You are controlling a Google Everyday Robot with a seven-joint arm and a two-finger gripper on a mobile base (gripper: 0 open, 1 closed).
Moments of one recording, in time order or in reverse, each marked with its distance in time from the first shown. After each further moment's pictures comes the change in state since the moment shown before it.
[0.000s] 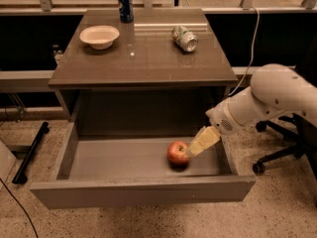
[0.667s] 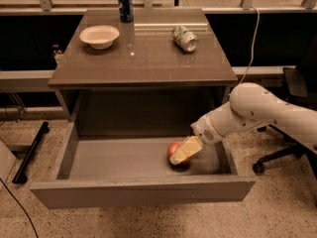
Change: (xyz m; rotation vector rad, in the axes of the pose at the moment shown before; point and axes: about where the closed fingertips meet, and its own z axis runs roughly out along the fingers) arm 0.004 0.007 0.074 -0.097 -0.033 0.064
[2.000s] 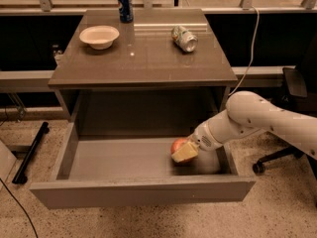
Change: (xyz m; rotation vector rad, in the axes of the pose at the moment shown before) arm 0.021 0.001 0.019 0.011 0.031 0.095
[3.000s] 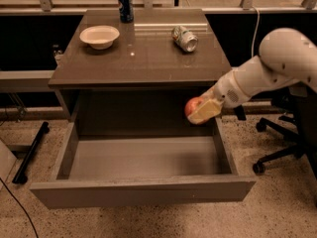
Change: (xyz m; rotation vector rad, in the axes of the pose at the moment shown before) arm -0.075 -0.013 -0.132 0.021 -0.047 -0.190
